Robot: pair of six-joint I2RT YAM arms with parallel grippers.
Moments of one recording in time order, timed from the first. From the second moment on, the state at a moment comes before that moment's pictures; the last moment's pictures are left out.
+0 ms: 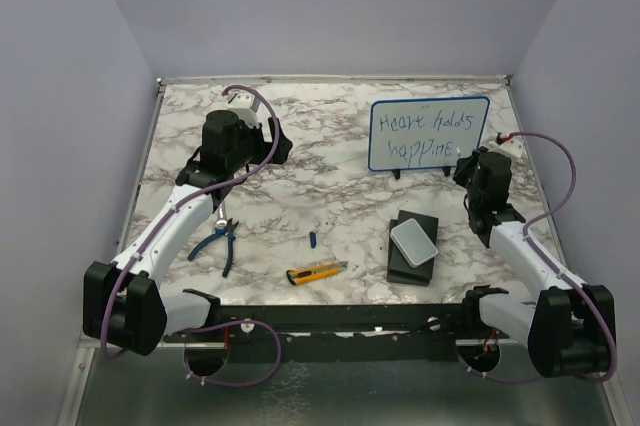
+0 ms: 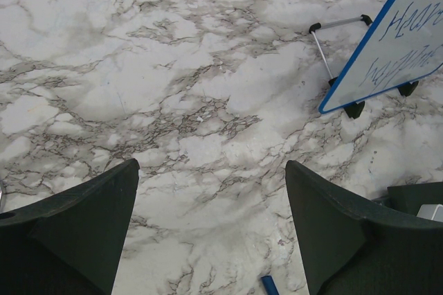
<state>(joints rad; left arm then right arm) -0.30 1.24 0.95 -0.09 0.17 -0.26 0.07 1.10 0.51 0.24 0.27 0.43</state>
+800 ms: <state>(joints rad) -0.30 1.24 0.95 -0.09 0.17 -0.26 0.05 1.20 0.59 0.23 0.35 0.42</state>
